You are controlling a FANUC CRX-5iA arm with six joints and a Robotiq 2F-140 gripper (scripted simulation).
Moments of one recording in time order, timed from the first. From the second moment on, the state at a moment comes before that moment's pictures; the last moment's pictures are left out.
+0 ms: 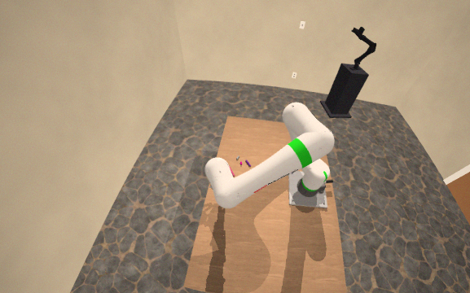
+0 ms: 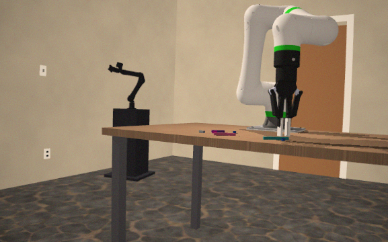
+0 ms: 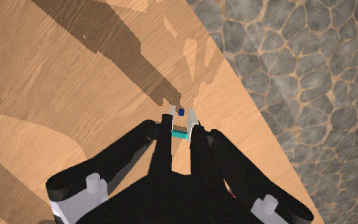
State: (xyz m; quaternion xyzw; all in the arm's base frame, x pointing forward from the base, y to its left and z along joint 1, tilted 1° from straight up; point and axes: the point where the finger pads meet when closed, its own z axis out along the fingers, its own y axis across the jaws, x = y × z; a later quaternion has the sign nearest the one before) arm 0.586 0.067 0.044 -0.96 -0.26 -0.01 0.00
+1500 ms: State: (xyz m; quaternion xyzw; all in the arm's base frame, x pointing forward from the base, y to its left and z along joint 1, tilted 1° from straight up) arm 0.586 0.067 0.027 -0.96 -0.26 -0.01 0.00
